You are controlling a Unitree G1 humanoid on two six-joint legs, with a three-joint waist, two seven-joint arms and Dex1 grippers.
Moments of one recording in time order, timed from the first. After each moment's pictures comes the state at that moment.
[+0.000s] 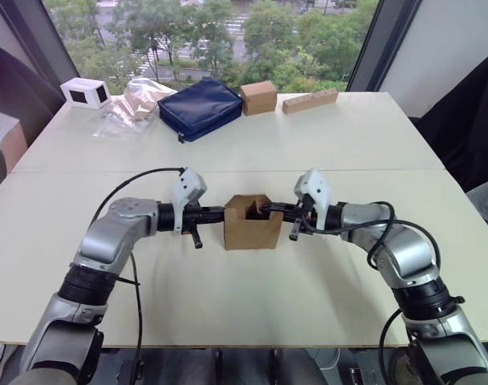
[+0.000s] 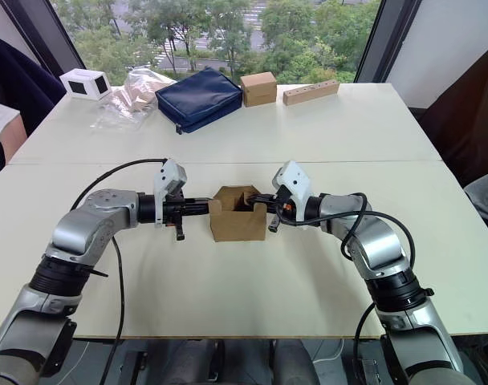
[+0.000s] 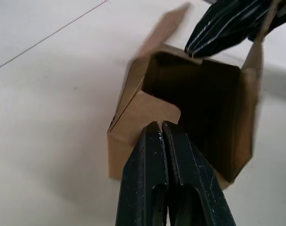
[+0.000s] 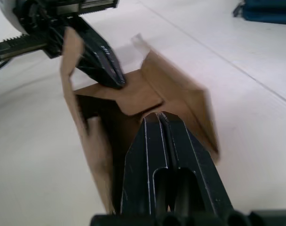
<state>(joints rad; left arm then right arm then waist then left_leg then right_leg) -0.56 0.57 -0.14 -0.01 -0.40 0.61 -1.01 -0.50 -0.54 0.17 -0.17 0.37 0.60 0.84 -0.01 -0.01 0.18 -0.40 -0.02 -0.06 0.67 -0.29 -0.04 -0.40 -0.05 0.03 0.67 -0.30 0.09</state>
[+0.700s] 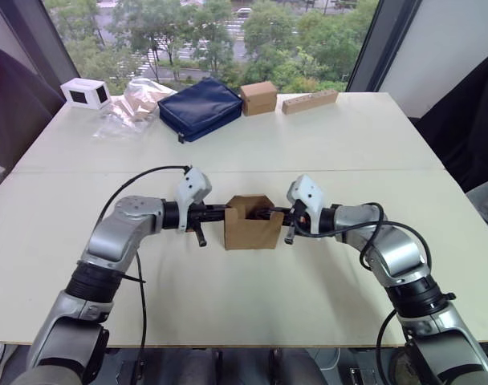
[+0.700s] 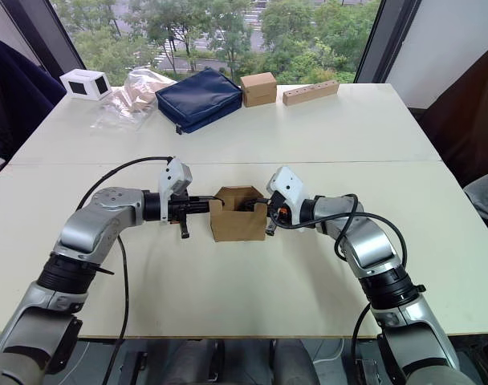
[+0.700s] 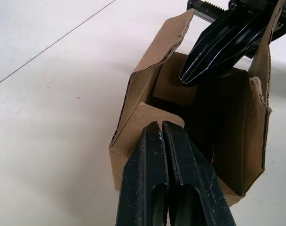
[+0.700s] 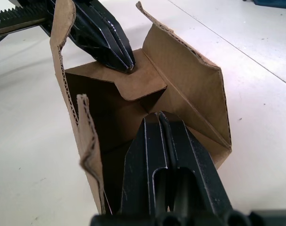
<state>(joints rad) -0.58 0.54 -0.16 0.02 -0.37 0.58 -1.00 -0.52 -0.53 0.20 -0.11 0.32 0.56 0.85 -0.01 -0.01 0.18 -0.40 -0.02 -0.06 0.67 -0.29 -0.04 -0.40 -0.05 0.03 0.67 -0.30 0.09</state>
